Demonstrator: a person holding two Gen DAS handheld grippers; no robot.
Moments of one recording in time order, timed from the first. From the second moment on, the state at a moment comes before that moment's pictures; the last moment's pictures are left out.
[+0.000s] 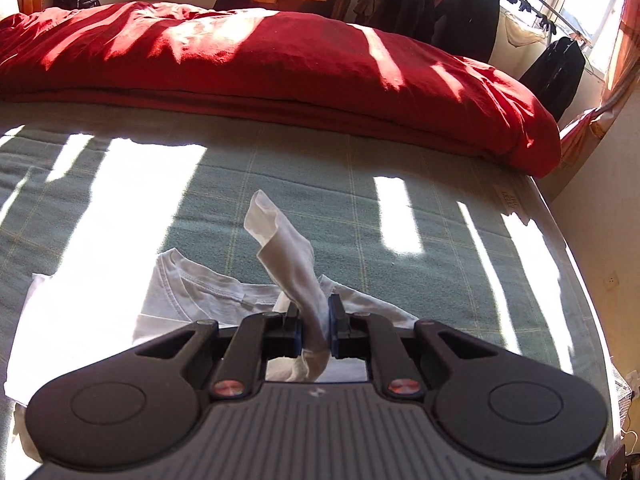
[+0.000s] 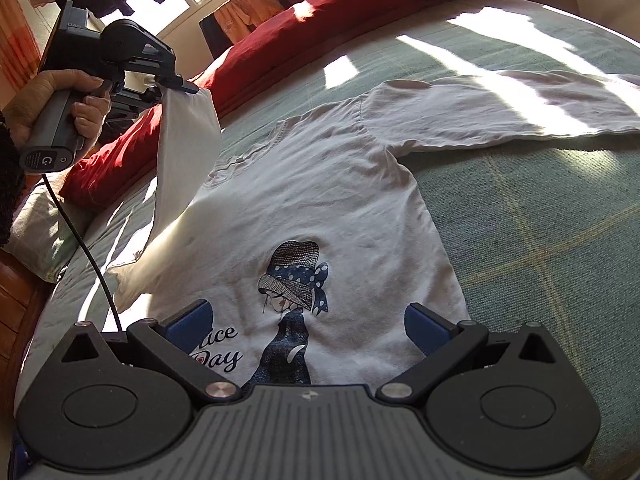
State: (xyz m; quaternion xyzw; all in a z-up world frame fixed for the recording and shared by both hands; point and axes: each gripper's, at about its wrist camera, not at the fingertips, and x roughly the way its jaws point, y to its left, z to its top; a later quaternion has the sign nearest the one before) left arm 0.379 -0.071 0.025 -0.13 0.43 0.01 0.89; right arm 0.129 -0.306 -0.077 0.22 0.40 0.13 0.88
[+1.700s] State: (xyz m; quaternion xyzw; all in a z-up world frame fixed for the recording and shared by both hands) left arm 0.208 0.127 -0.001 -0.08 0.47 0.10 0.88; right arm 0.109 -0.265 -0.064 0.20 0.41 0.09 0.89
